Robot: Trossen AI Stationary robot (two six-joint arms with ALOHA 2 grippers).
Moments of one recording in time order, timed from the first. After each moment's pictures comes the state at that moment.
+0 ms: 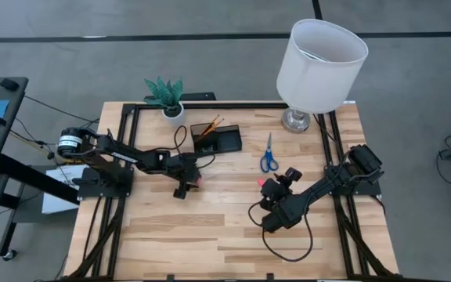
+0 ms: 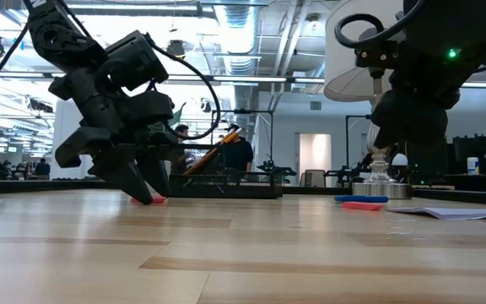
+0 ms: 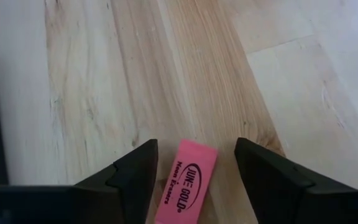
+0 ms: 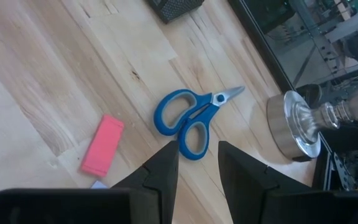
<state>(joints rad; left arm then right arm) 0.08 1.54 0.50 0.07 0.09 0.34 0.54 1.87 1.15 -1.22 0.86 1.18</state>
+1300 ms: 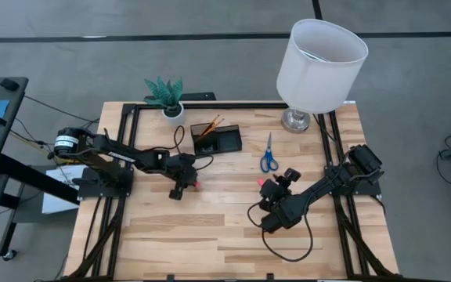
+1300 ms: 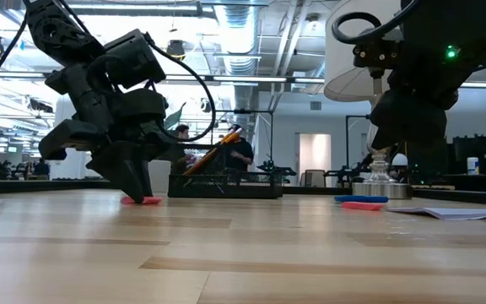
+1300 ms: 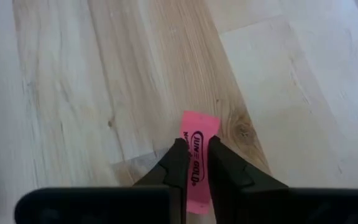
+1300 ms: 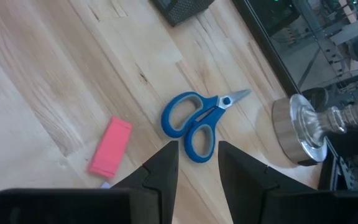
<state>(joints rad) 0.08 1.53 0.51 -0.06 0.14 0.34 0.54 1.87 1.15 -1.19 0.86 1.15</state>
